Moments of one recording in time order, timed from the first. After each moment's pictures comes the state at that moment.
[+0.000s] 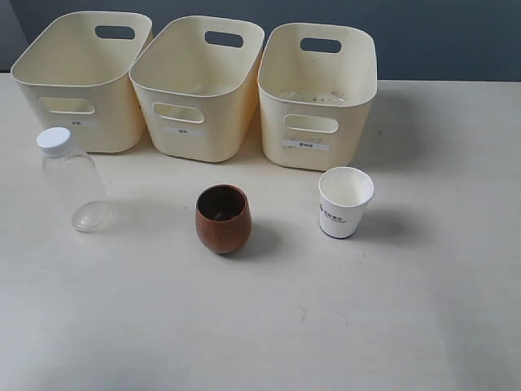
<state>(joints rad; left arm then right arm) 0.01 0.00 0.00 0.08 0.24 0.09 -0.02 0.00 0.00 0.25 0.07 -0.13</state>
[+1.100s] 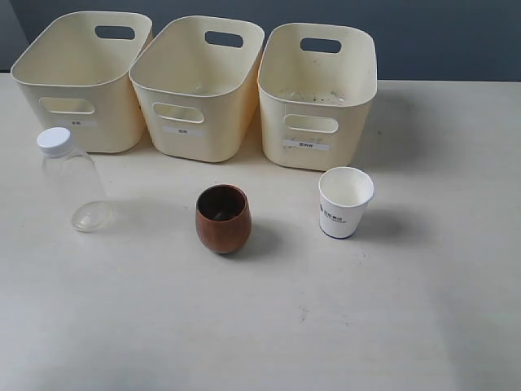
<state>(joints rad) 0.01 0.00 0.00 0.08 0.24 0.09 -0.02 0.00 0.00 0.61 0.01 -0.06</state>
